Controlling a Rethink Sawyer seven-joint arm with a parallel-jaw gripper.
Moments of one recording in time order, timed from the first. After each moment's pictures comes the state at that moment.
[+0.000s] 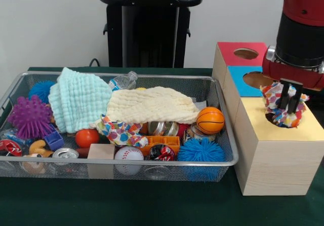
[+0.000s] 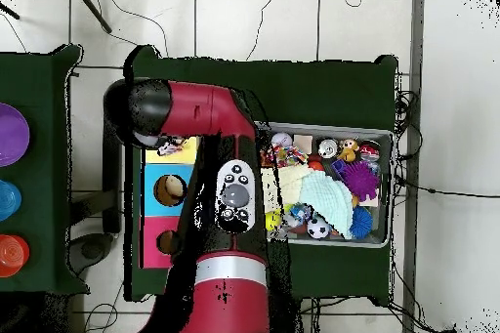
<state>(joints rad) 0.06 -0.43 -0.08 1.16 0.18 0.97 2.19</state>
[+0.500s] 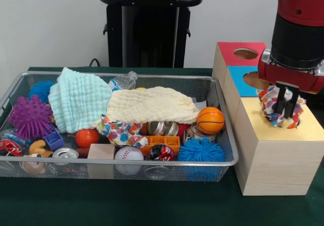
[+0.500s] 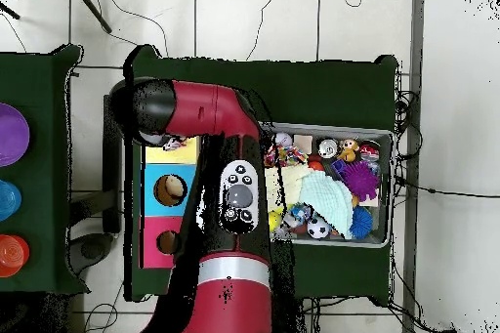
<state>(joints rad) 0.06 -0.43 -0.08 1.16 0.18 0.92 2.19</state>
